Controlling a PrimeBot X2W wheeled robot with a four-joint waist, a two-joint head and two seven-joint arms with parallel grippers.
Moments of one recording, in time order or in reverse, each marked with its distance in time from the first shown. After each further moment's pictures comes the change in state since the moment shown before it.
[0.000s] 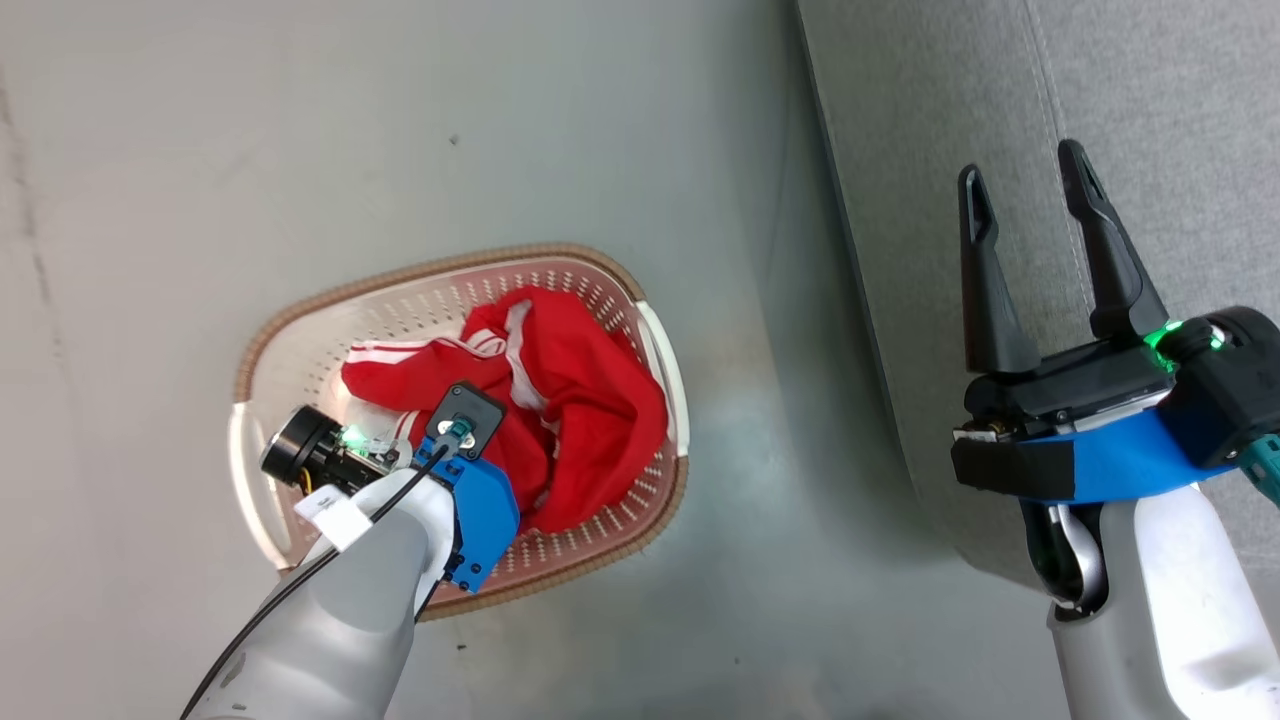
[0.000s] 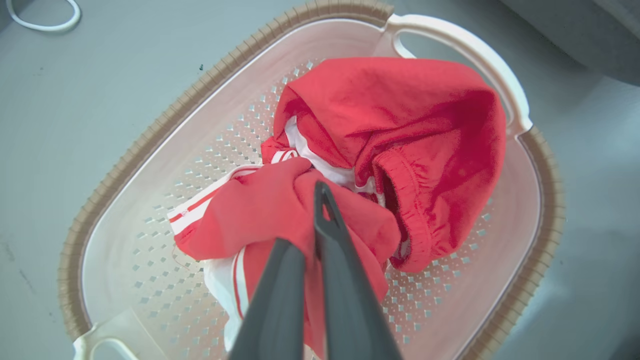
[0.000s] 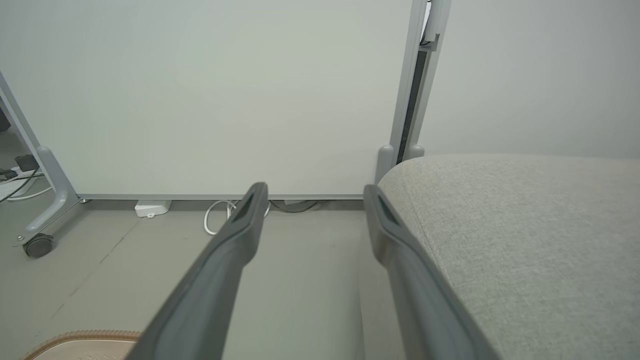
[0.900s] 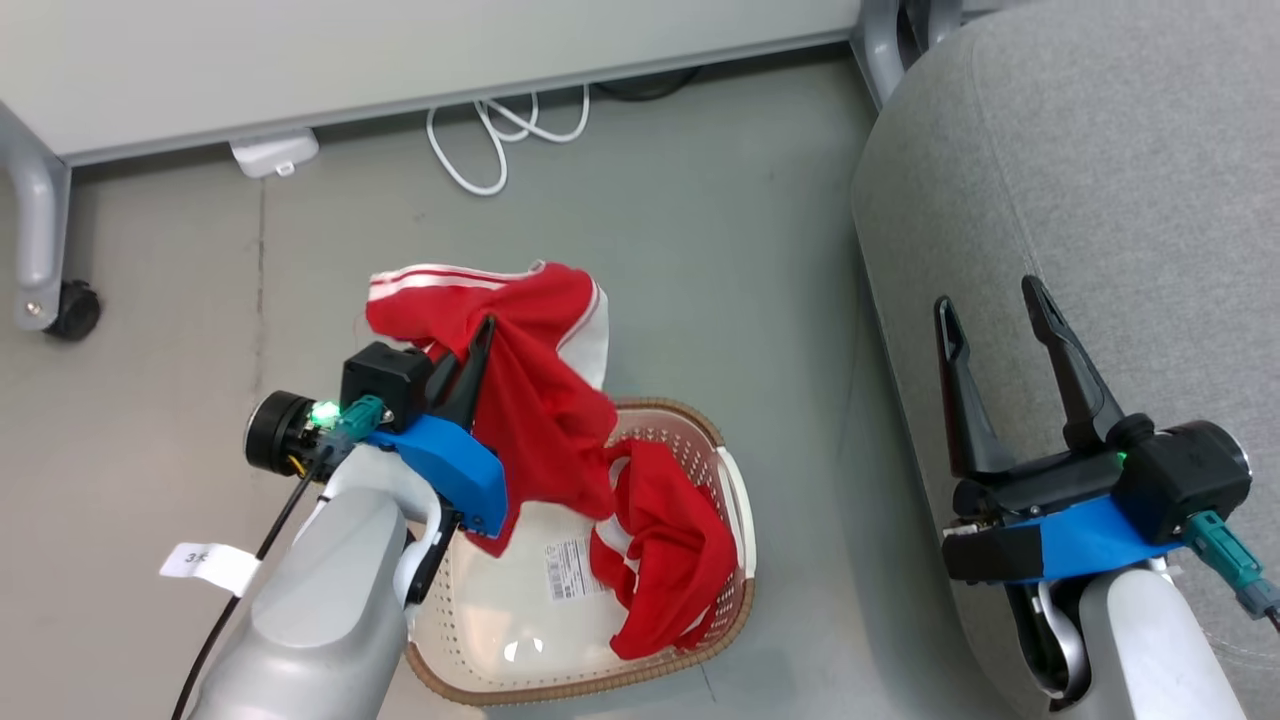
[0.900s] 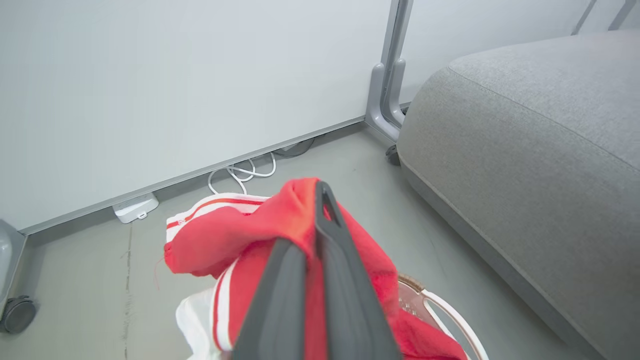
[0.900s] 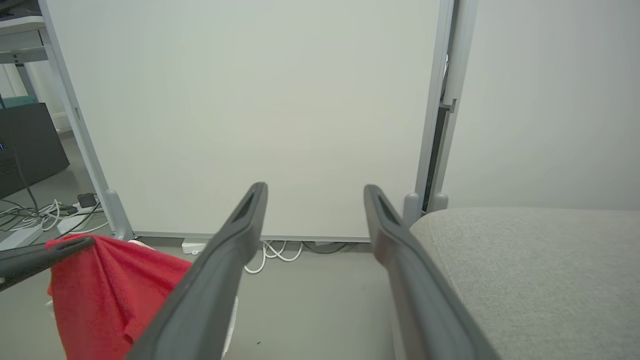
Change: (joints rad) left arm 0.150 0.064 0.212 -0.399 -0.178 -0.027 -0.100; right arm 0.146 0.000 -0.004 0.060 -0.018 0.000 0.000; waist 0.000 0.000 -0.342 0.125
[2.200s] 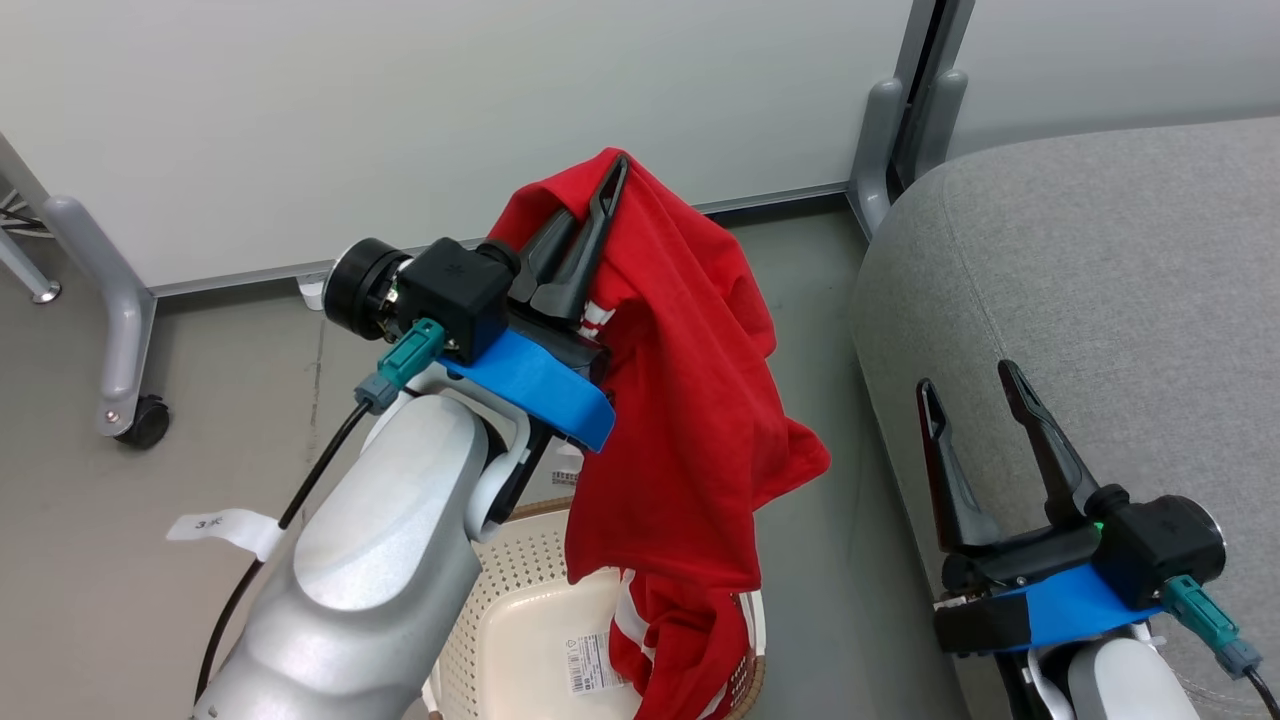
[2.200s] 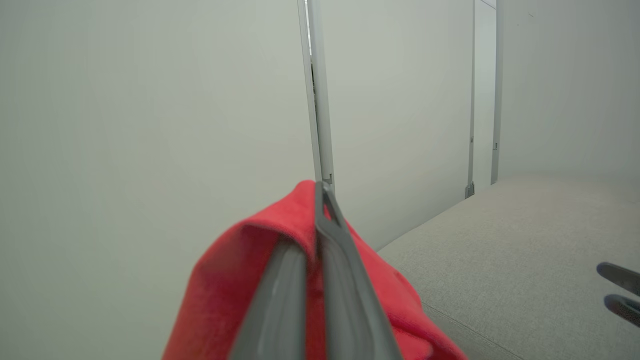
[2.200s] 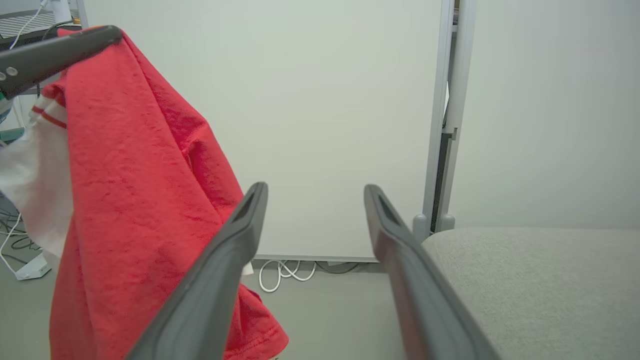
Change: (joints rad) left arm -0.054 -0.026 -0.054 -0.409 -0.039 0.001 0.005; right arm 0.120 0.000 0.019 0.004 0.022 0.000 0.000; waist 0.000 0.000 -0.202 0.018
